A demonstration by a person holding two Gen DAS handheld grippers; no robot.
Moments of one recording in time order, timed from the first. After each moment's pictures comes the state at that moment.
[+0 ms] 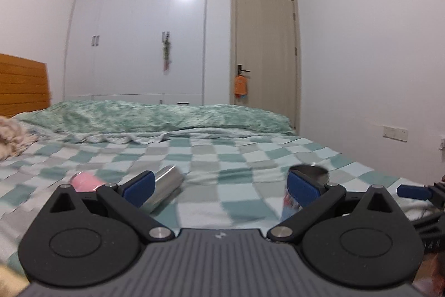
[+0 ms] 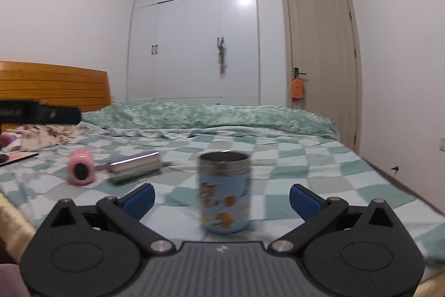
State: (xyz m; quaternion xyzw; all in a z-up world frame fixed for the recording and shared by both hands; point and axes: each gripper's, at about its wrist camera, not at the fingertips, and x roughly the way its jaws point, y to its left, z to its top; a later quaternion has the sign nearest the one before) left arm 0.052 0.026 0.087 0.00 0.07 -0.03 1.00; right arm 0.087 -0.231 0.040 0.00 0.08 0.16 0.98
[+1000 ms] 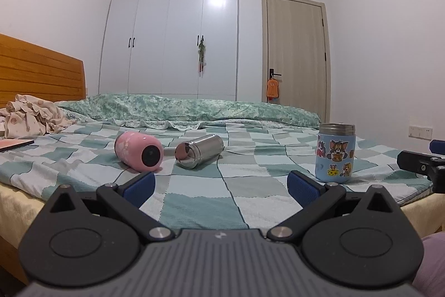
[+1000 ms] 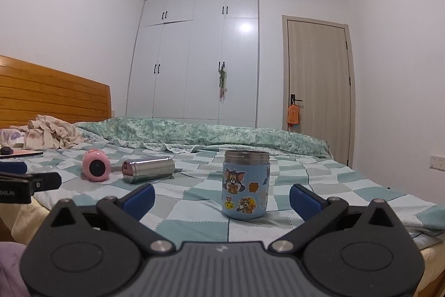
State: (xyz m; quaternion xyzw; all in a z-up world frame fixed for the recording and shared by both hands) left arm -0.009 0.050 -0.001 -0.01 0.04 0.04 1.00; right arm 0.024 -0.206 0.004 -0.02 0.02 0.13 0.99
